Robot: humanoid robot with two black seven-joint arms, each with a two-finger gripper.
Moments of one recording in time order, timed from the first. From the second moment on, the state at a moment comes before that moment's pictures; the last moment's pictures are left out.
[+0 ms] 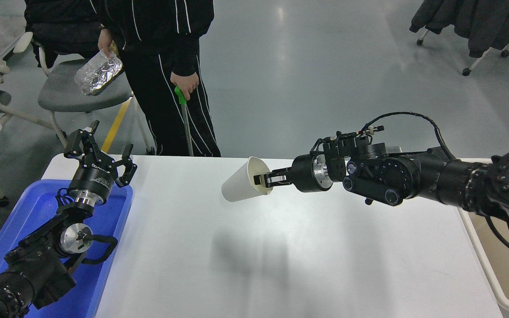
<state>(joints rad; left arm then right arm) -0.59 0.29 -0.87 -0.45 0.19 -0.49 -0.64 1.37 -0.11 -0.38 0.75 -0.78 0.13 0.43</state>
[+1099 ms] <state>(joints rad) -0.59 0.29 -0.87 -0.45 0.19 -0.49 -0.64 1.04 -0.30 -0.19 -0.11 -0.34 0.13 0.31</state>
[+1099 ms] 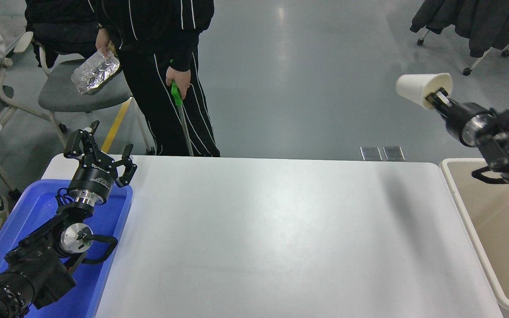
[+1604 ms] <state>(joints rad) -0.59 0.29 -0.87 -0.45 0.19 -0.49 -0.64 0.79 -0.37 -0.14 -0.22 -0.27 0.00 0.03</state>
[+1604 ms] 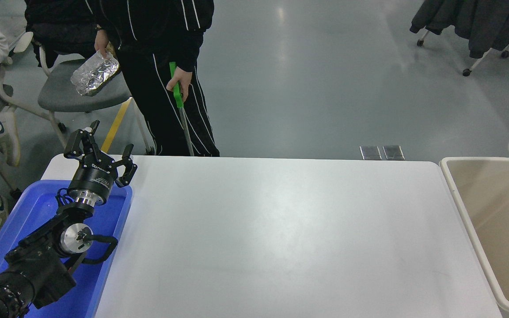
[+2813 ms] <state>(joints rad) -0.59 0.29 -0.87 -0.45 0.19 -0.49 -0.64 0.70 -0.25 -0.14 -0.20 -0.27 -0.16 -0.02</state>
